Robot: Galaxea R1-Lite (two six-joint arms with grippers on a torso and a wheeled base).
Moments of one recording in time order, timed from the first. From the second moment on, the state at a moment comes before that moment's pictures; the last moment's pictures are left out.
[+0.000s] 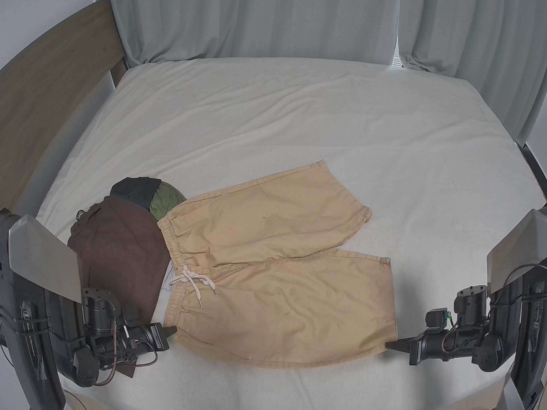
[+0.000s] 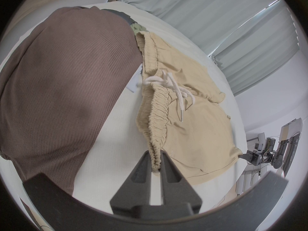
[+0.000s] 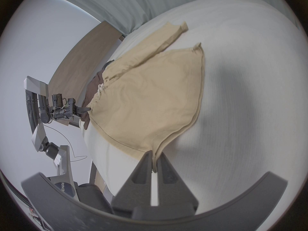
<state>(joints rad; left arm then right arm) -0.16 2.29 -0.05 -1.55 -0.27 -0.41 0.19 2.34 -0.02 -1.54 0.54 0.13</state>
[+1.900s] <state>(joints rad) -0.17 2.17 -0.20 -1.55 -0.32 -0.36 0.25 1.97 -0.02 -1.54 0.57 0.17</state>
